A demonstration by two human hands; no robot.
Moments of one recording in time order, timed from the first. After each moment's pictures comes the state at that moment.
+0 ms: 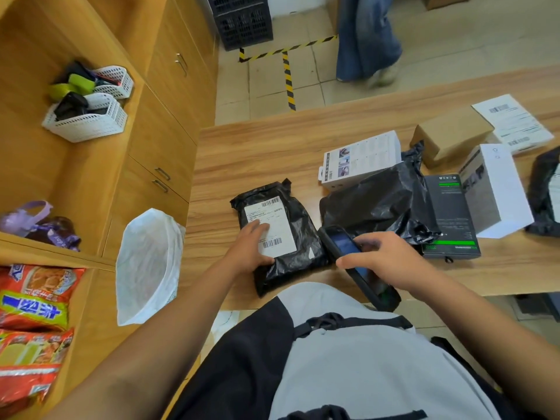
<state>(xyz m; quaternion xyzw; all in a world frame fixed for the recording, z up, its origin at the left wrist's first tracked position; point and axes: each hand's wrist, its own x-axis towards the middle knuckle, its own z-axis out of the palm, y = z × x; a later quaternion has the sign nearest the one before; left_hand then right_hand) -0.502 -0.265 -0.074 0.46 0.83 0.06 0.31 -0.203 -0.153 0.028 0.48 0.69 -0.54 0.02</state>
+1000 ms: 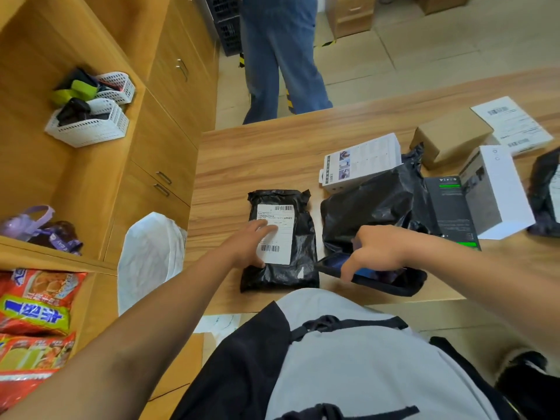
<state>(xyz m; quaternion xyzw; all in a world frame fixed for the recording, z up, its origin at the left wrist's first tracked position) -0.519 -0.249 -0.053 0.57 0.76 -0.10 0.31 -0.234 -0.120 0.053 0.37 0.78 -0.43 0.26</state>
